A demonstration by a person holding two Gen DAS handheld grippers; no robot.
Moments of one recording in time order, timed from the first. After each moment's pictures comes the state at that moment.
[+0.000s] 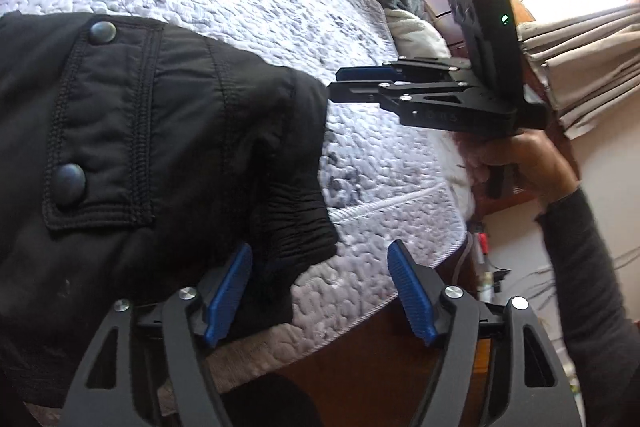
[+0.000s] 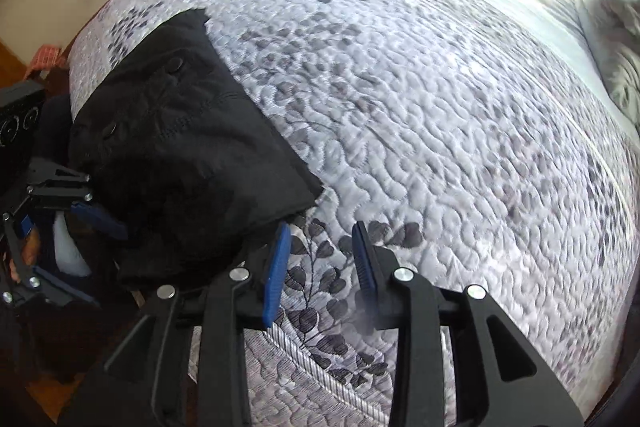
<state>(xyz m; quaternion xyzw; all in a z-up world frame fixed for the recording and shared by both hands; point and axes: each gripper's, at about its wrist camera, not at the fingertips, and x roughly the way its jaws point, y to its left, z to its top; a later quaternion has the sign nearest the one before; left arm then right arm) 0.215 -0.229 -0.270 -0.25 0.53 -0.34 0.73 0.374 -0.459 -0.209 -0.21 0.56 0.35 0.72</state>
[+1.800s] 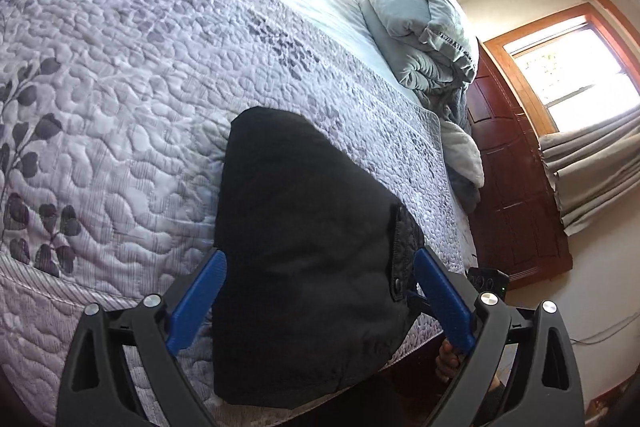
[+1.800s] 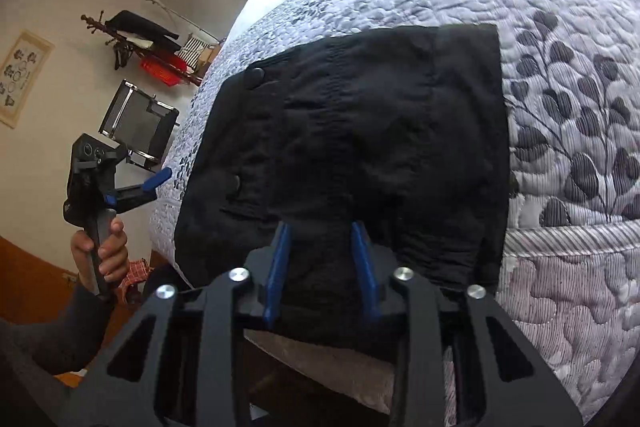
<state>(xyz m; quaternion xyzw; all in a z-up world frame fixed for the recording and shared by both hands) 0.236 0.038 -0.280 -0.34 0.49 -0.22 0.77 0.259 -0.436 -0.288 0.22 0.55 0.31 0.75</state>
